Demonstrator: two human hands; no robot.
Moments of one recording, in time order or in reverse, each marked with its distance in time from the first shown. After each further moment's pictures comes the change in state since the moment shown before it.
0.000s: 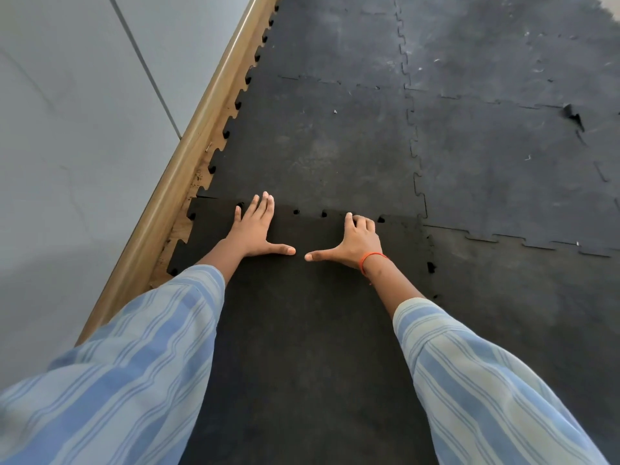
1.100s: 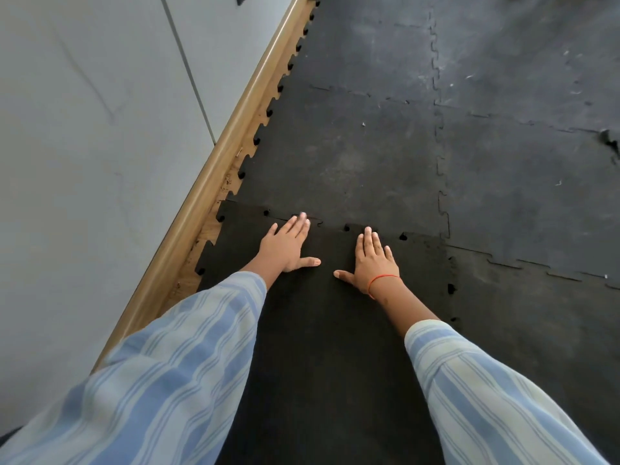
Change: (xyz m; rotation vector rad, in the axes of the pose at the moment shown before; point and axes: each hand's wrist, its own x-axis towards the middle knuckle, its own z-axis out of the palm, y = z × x) left_hand -0.019 0.023 -0.004 0.117 -0.091 -0.040; right_hand -0.003 -0.006 0.012 -0.409 -0.155 -0.061
